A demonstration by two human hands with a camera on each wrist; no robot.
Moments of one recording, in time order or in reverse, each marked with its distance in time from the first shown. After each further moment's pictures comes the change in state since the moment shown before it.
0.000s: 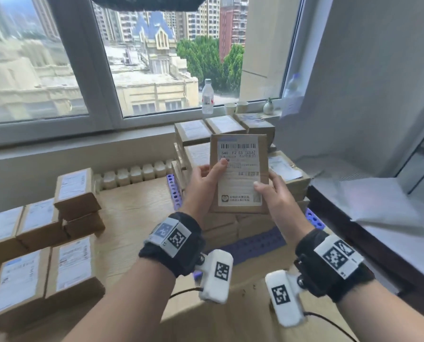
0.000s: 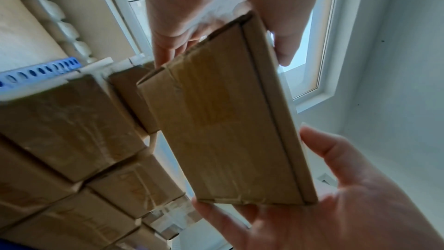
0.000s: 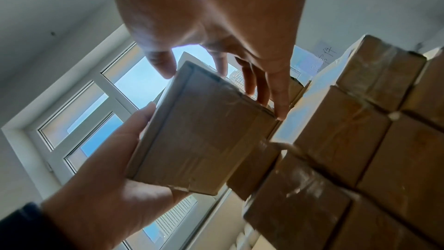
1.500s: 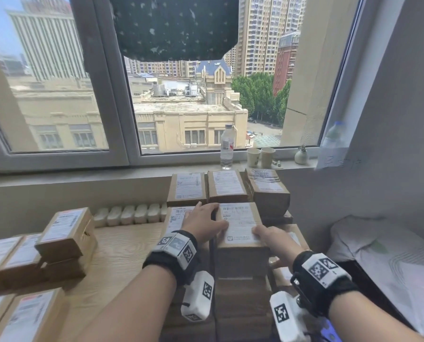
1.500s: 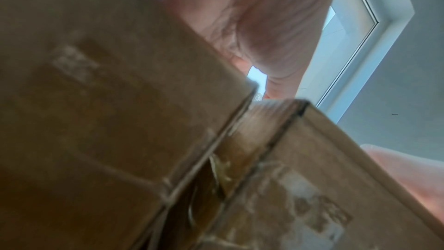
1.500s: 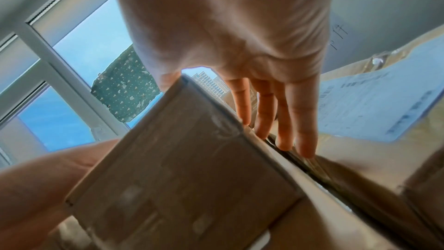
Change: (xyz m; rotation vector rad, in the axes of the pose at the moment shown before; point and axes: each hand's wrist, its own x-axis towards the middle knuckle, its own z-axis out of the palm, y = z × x) left_hand 0.163 0.017 0.070 1.103 0.053 -0.103; right_hand 0.226 0.021 -0.074 -0.316 -0.269 0.474
